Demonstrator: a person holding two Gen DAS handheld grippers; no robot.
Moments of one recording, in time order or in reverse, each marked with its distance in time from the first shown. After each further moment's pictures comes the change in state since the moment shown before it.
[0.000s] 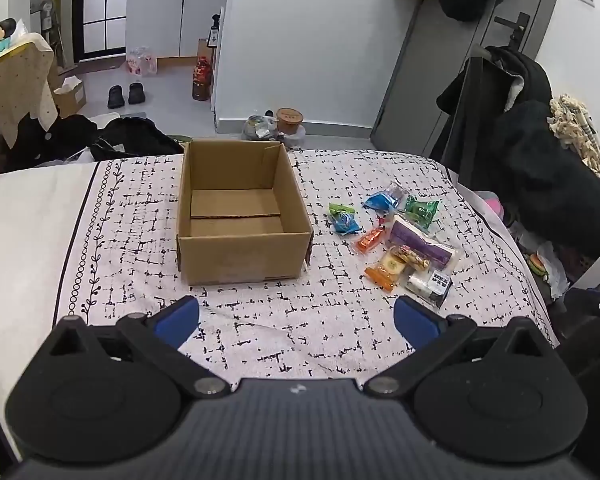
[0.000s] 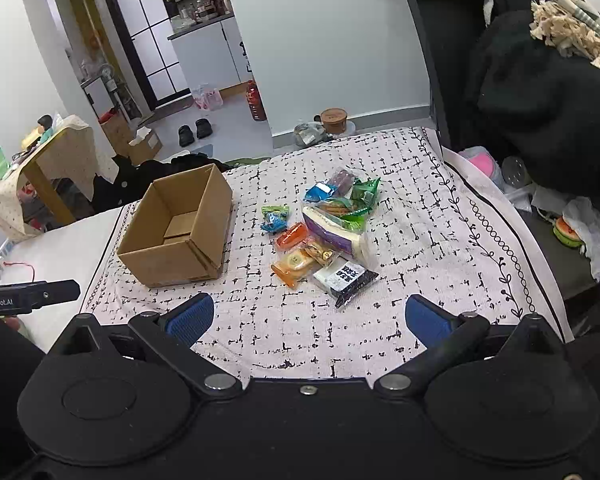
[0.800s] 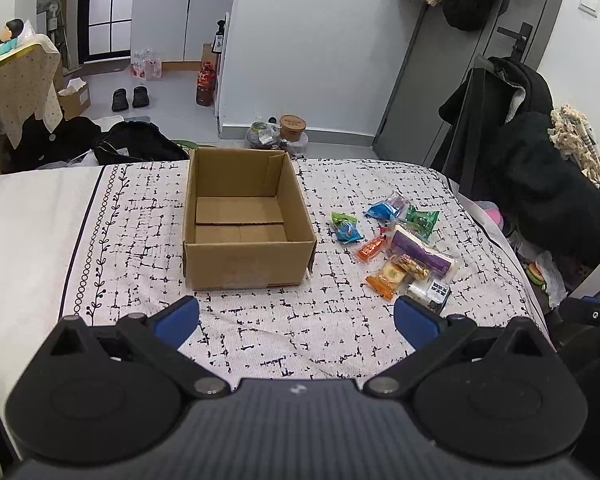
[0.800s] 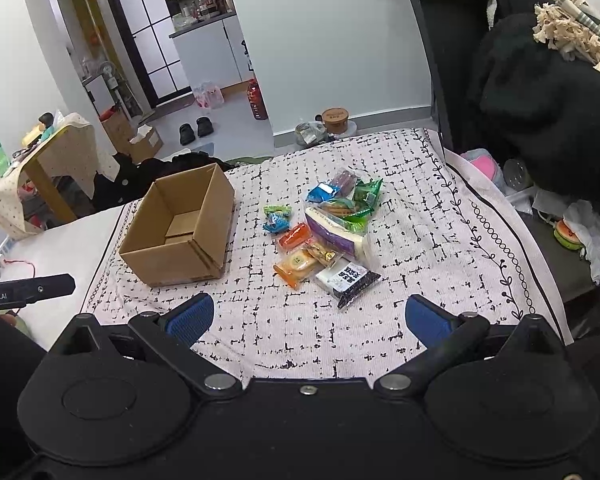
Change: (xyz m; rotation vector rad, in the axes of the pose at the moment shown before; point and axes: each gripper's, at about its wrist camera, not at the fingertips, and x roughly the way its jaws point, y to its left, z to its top) left arm -0.008 0.004 0.004 -0.016 -0.017 0.002; right arm -0.001 0.003 0.003 -0.004 0.005 0.001
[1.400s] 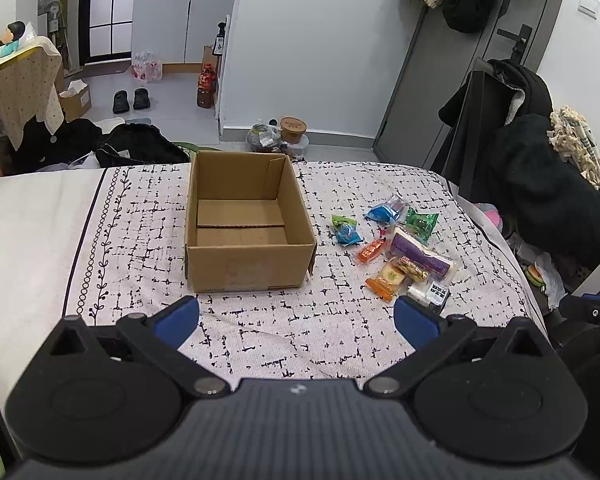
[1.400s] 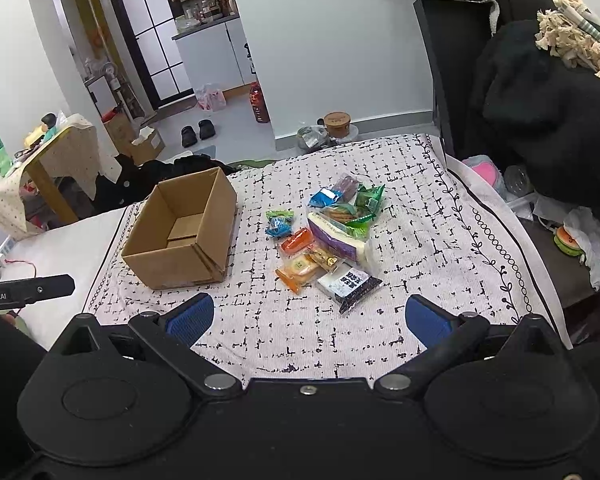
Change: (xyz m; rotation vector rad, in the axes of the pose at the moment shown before) left arm -0.005 -0.001 0.002 -0.001 -0.004 0.000; right arm -0.003 0.003 0.003 -0.011 -0.010 0.001
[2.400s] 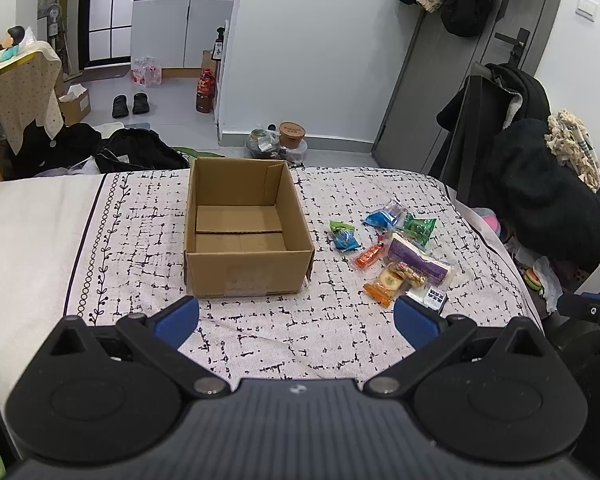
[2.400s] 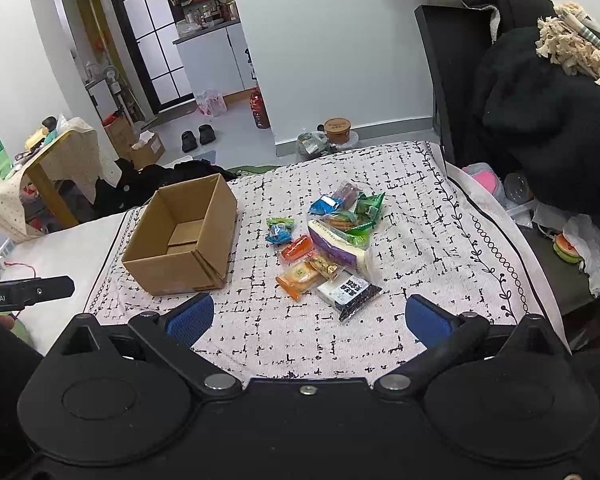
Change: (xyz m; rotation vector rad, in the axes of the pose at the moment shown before) left arm -0.003 -0.003 0.003 0.009 -0.014 -0.002; right arm 0.000 0.002 0.003 -0.007 -0.017 -0.004
